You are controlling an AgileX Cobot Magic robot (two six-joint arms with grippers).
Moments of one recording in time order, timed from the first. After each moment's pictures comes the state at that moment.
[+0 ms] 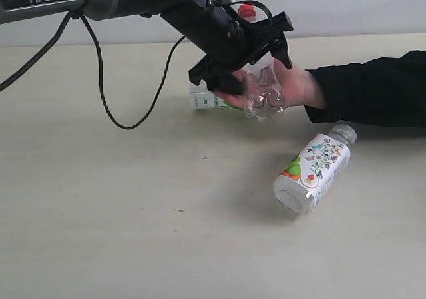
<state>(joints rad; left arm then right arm) -0.65 2.24 -1.86 -0.57 0.73 -0.32 0.18 0.01 -0.01 0.04 0.27 -0.10</state>
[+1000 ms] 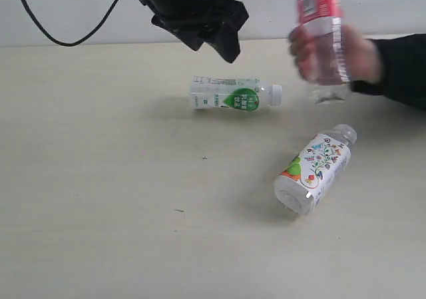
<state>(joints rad) -0.63 1.97 -1.86 -0.29 1.13 0.25 0.18 0.01 -0.01 0.04 0.27 -0.10</state>
